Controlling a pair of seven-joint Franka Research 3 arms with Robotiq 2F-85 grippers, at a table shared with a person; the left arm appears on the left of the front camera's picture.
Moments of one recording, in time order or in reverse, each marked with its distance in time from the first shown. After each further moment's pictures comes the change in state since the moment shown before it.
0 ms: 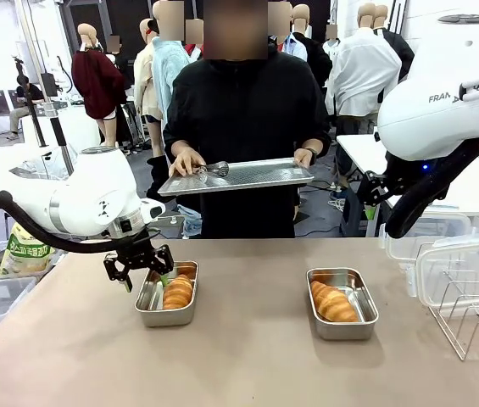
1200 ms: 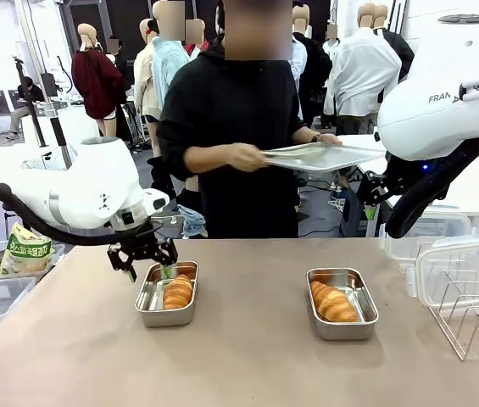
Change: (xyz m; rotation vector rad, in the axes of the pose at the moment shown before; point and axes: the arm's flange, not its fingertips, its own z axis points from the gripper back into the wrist) left arm -0.005 -0.019 0.033 -0.011 -0.062 -0.072; right arm 0.000 0.000 0.000 0.000 0.000 0.000
